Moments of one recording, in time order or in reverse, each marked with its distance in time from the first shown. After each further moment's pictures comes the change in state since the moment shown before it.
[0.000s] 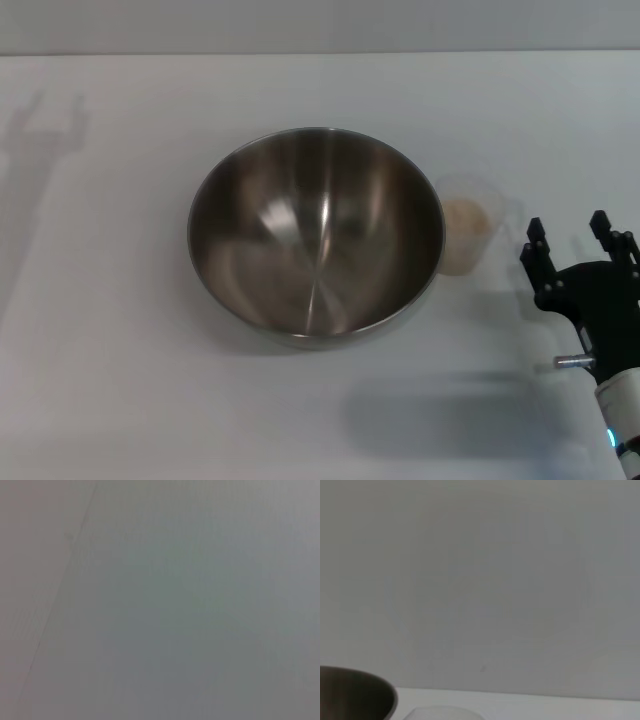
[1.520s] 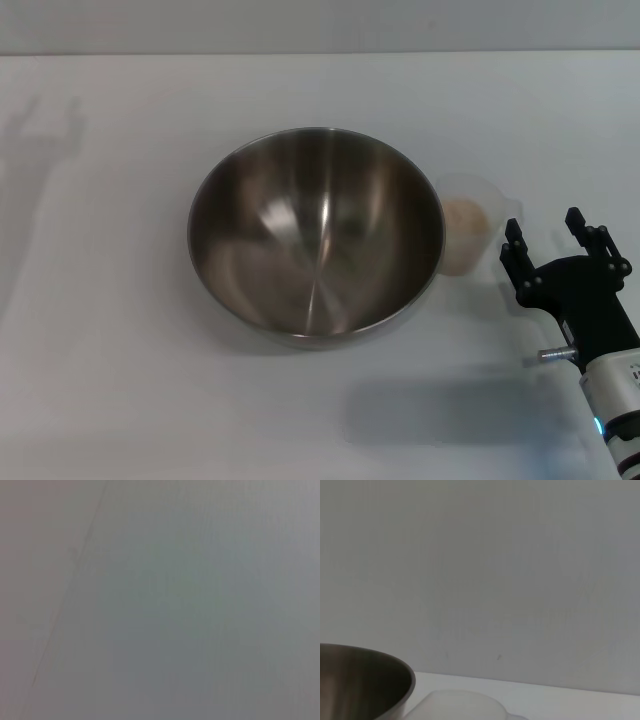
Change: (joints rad) left arm 0.010 -0.011 -0.012 0.011 0.000 0.049 0.001; right arm 0.050 0.003 -0.001 -0.038 0.001 0.064 0.001
